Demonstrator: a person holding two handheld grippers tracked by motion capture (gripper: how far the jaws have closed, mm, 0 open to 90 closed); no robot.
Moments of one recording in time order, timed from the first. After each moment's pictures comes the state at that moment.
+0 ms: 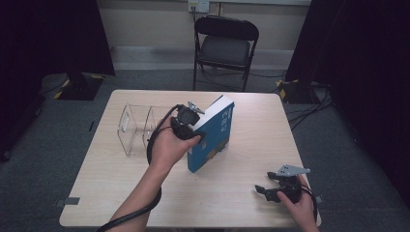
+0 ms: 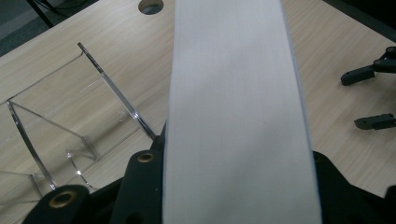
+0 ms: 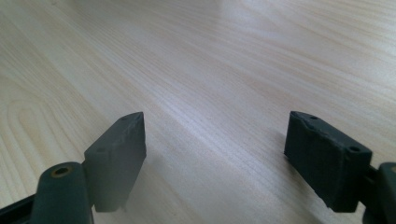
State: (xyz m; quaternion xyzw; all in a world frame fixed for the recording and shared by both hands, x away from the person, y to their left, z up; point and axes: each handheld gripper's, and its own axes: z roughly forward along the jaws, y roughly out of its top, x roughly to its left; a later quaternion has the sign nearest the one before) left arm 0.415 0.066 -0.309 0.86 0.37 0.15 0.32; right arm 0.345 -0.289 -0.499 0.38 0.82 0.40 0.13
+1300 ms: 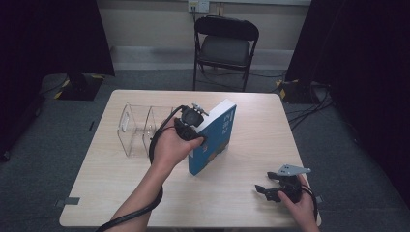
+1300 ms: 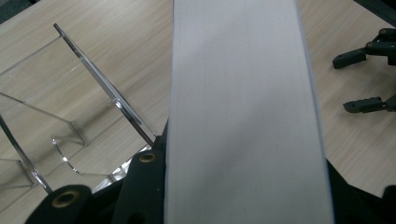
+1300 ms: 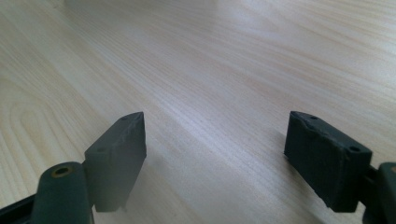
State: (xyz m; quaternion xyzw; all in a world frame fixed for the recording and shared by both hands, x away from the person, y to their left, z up) left arm 0.411 0.057 -0.306 0.87 0.37 0.12 0.29; right arm 0.346 -0.290 -0.499 0.38 0.82 0.40 0.13
